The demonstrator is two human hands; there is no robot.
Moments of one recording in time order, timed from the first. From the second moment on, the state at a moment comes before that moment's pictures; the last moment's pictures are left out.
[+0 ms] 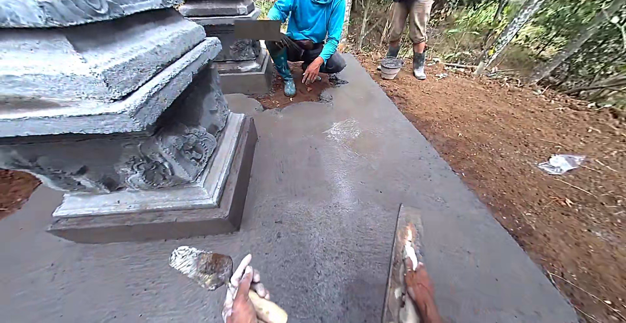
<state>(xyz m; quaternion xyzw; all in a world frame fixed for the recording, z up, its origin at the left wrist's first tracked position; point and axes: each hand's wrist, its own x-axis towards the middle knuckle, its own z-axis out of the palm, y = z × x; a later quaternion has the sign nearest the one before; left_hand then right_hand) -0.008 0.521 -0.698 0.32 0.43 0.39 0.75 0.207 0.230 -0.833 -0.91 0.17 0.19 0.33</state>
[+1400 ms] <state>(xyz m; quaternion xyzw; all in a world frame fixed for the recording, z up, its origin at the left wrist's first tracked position) 0.046 0.503 -0.737 0.40 0.45 0.37 0.71 0.226 0.178 -0.790 -0.94 0.08 0.24 0.21</state>
